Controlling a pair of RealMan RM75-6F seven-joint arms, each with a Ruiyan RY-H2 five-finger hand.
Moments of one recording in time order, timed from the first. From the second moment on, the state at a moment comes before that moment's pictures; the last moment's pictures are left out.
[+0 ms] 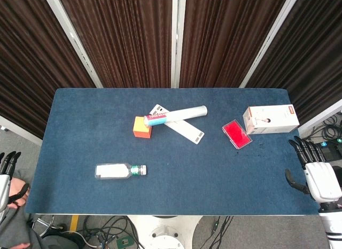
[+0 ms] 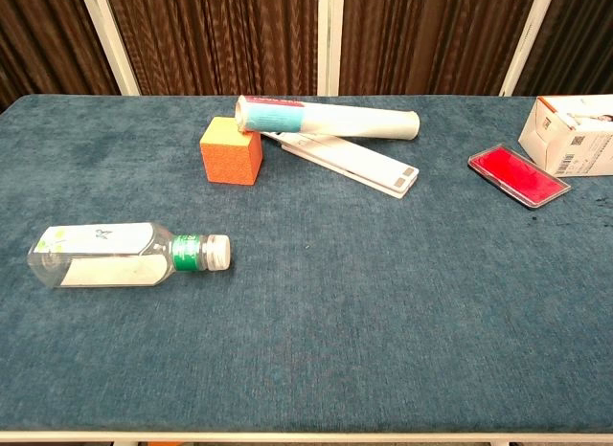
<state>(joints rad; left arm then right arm) 0.00 -1.11 -0.03 -1.57 1.46 1.53 0.09 0.13 -0.96 0.06 -1.73 -1.56 1.45 0.14</state>
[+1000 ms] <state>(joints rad) -0.32 -1.11 -0.06 -1.65 1.61 1.16 0.00 0.17 -0.93 0.10 -1.71 -1.55 1.44 0.17</state>
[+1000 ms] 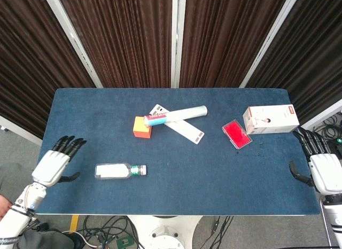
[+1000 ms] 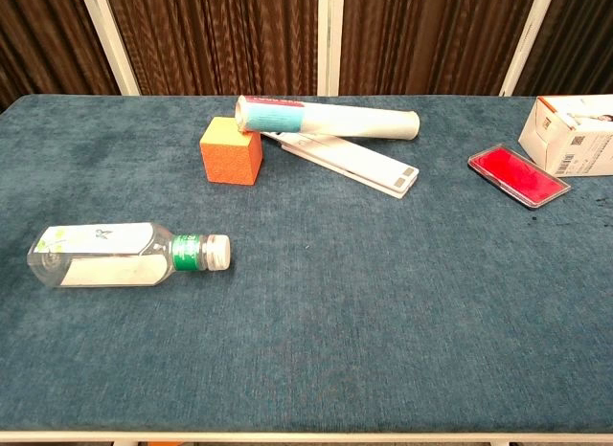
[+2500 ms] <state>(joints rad) -0.45 -1.56 -0.05 -1.47 1.30 1.04 0.20 0.20 -0.94 0.08 -1.70 -1.54 1.37 0.18</state>
